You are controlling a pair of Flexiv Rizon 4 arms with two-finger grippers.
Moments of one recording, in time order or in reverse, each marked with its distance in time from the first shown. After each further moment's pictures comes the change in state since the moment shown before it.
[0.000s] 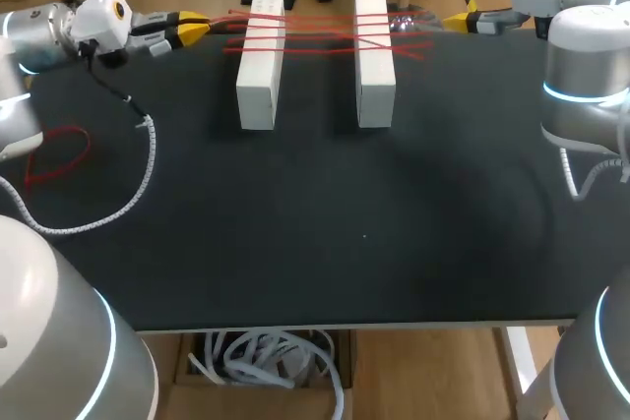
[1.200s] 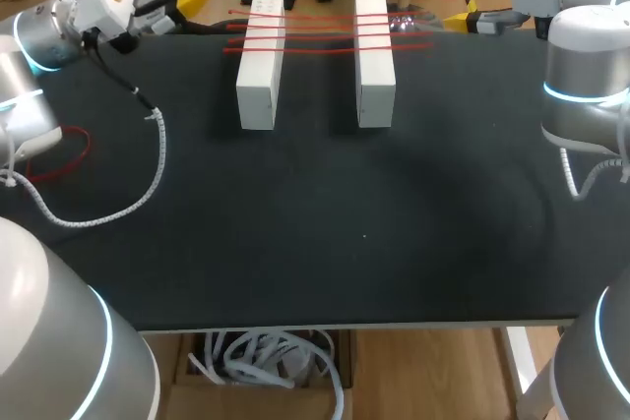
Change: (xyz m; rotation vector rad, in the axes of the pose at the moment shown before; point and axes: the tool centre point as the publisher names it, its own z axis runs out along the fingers) left arm 0.019 -0.082 0.032 0.259 0.050 0.061; right arm 0.000 0.000 0.000 0.000 0.000 0.000
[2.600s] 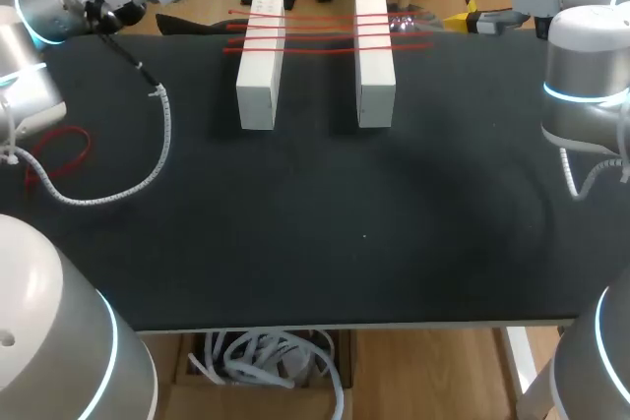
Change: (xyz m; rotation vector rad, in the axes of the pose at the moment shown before) left arm -0.008 -0.028 0.036 -0.004 0.018 0.006; right arm 0.000 0.000 0.000 0.000 0.000 0.000
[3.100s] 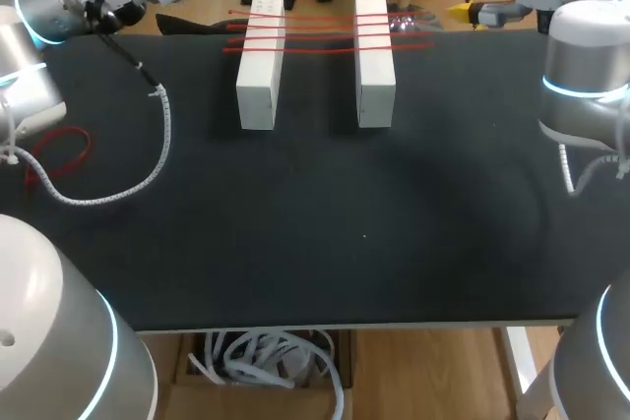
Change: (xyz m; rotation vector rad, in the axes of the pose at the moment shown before) left arm 0.000 0.000 0.000 0.000 0.000 0.000; right arm -0.009 0.016 -0.006 -0.034 -0.046 0.085
